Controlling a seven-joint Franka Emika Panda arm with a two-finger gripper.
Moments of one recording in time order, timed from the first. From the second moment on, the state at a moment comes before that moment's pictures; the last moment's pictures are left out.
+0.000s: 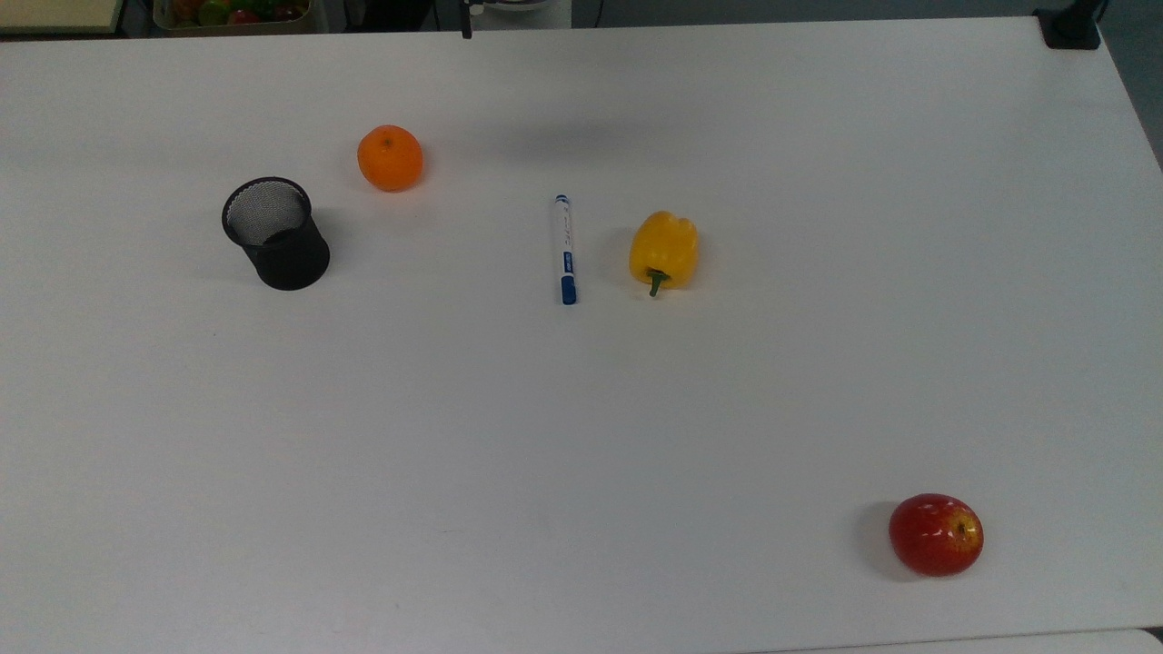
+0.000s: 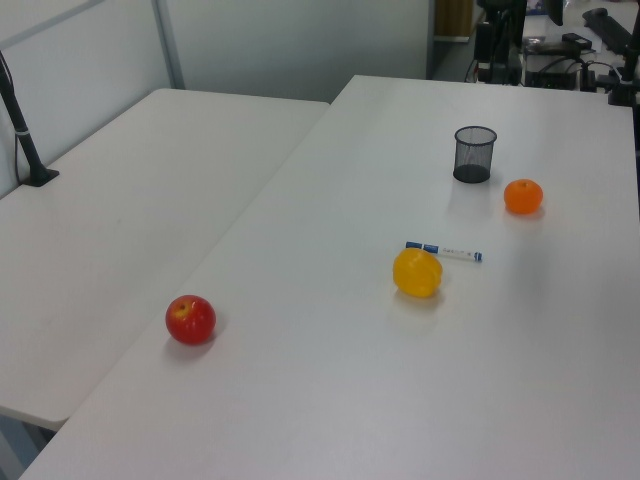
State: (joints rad) arm 0.01 0.02 0.01 -1.60 -0.05 1.62 0.06
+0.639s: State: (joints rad) arm 0.01 0.03 0.02 -1.60 -0.06 1.62 0.06
